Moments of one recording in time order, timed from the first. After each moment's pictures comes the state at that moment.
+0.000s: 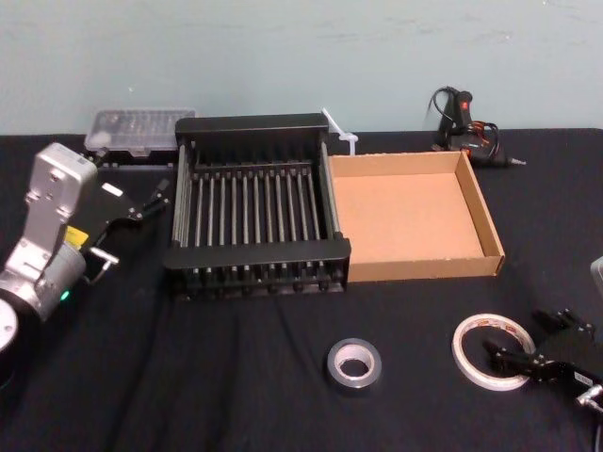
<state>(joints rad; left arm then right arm) -0.20 0.60 0.45 -1.41 -0.25 -0.12 0.03 -0.24 0.64 -0.14 -1.72 0.35 0.29 0.32</state>
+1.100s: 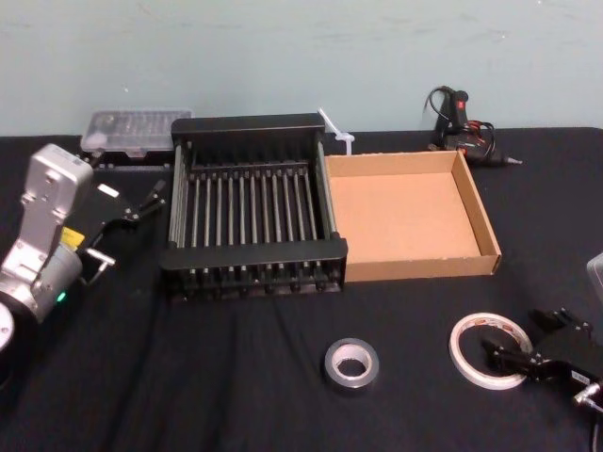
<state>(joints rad) -0.20 0.60 0.45 -1.41 -0.25 -0.12 0.03 -0.24 0.64 -0.13 -1.72 0.35 0.29 0.32</state>
